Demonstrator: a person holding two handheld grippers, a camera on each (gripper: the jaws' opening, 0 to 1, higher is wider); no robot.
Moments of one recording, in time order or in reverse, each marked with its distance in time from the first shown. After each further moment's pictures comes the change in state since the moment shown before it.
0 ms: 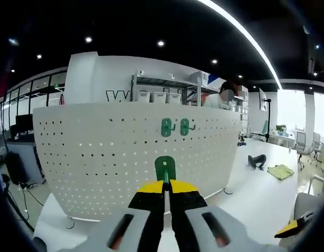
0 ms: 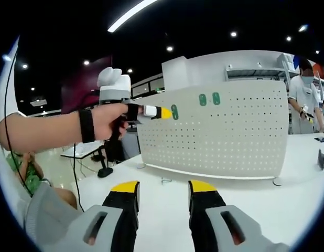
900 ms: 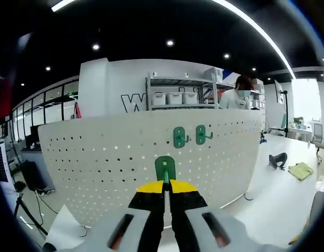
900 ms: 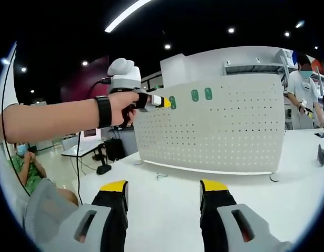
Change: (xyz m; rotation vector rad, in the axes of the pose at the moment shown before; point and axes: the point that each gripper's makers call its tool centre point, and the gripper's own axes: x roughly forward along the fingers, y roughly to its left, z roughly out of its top) left arm 0.034 0.002 0.021 0.079 -0.005 0.162; right arm -0.012 -0.027 -0.011 0.031 0.018 0.002
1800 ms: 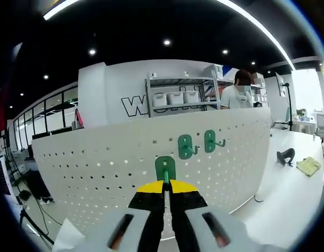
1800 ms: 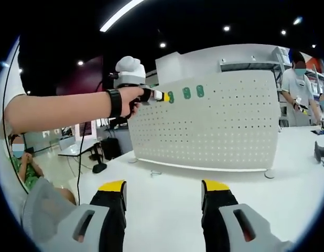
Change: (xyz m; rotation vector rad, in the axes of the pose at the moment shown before) left arm 0.041 0.004 0.015 0.062 0.000 0.021; right arm -0.006 -0.016 -0.005 0.014 0.025 -0.031
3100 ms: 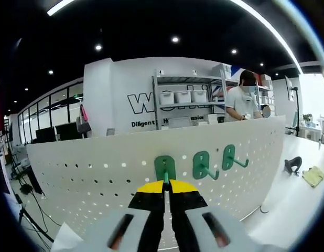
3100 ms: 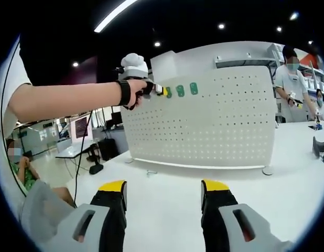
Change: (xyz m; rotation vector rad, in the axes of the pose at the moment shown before) left arm 0.037 0.015 0.017 -0.060 0.025 0.054; right arm 0.003 -0.010 -0.002 0.025 0.002 -0.023
